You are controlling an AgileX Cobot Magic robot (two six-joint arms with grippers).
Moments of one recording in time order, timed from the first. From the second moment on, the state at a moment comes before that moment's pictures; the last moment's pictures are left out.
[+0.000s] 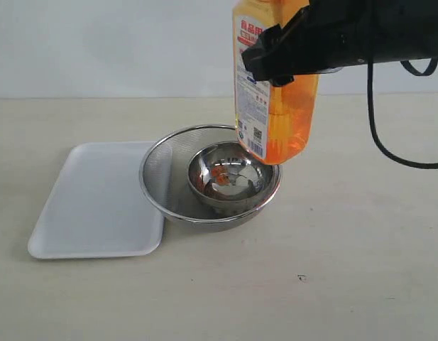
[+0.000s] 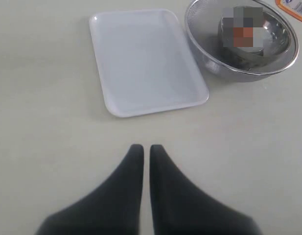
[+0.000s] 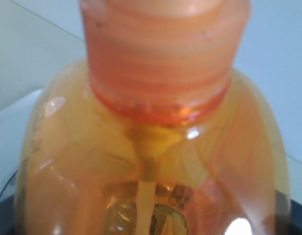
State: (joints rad) left arm -0.72 0.29 -0.66 0.35 1.20 -0.55; right arm 0.49 1.43 -1.05 0.84 0.18 -0.99
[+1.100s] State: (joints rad) left arm -0.72 0.29 -0.66 0.35 1.20 -0.55; right arm 0.71 1.61 -1.31 0.85 0.23 -0.95
